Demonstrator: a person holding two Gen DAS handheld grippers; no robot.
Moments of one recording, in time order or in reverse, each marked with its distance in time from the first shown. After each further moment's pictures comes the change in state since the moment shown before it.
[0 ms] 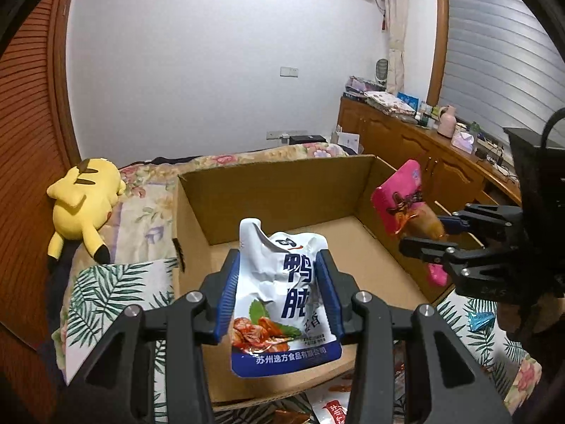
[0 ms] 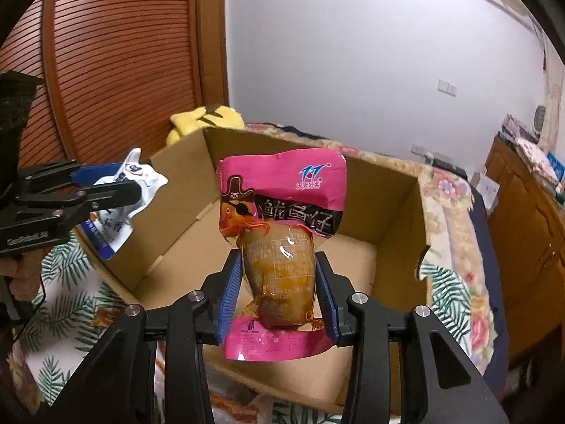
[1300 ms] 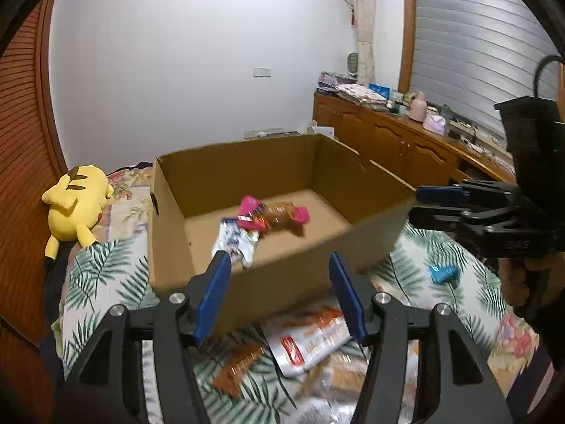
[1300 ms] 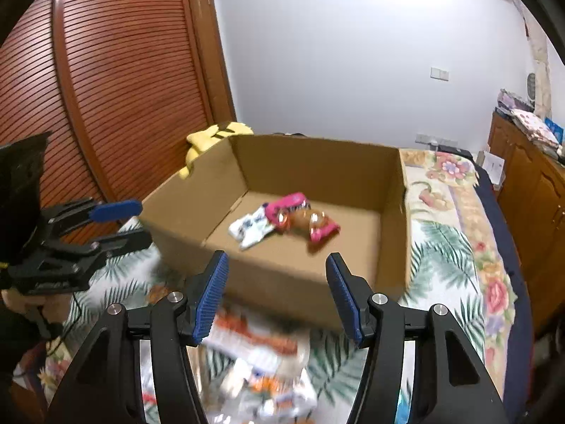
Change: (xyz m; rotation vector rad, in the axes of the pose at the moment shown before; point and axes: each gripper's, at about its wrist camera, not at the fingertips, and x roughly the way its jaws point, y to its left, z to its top) left arm -0.066 -0.041 -0.053 0.086 0.001 -0.062; right arm -0.090 0.005 -0.046 0.115 -0.062 0.071
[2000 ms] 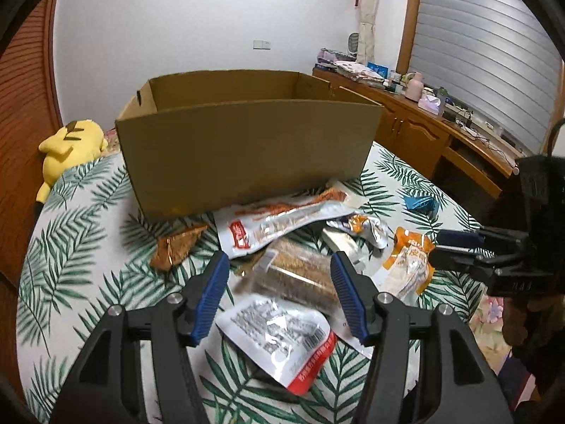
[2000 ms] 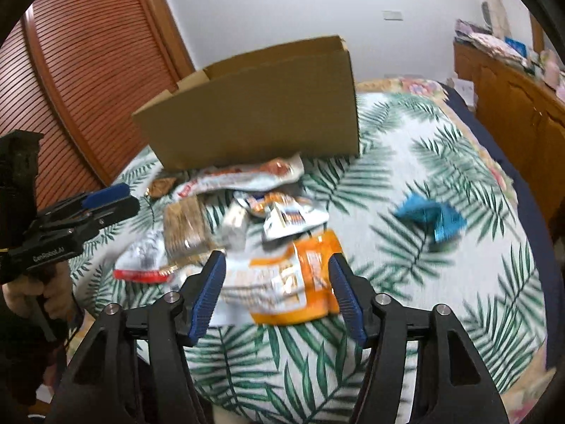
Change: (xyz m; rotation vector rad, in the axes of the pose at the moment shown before) left arm -0.013 -0.048 -0.099 -0.075 0.082 -0.015; right arm -0.035 0.004 -0.151 0.230 0.104 -0.045
